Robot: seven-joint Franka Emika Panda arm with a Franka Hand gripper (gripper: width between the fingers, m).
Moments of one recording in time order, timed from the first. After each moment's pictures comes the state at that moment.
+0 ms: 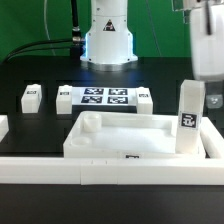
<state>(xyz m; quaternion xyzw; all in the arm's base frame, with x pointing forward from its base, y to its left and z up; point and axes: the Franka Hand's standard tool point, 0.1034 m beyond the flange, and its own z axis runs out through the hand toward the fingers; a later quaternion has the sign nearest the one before) 0.652 0.121 0.119 -0.63 0.77 0.02 0.10</state>
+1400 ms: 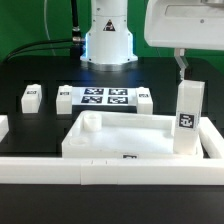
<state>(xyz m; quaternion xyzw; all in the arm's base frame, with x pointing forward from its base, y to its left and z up) 0.626 0.125 0.130 -0.97 0.22 -0.01 0.02</state>
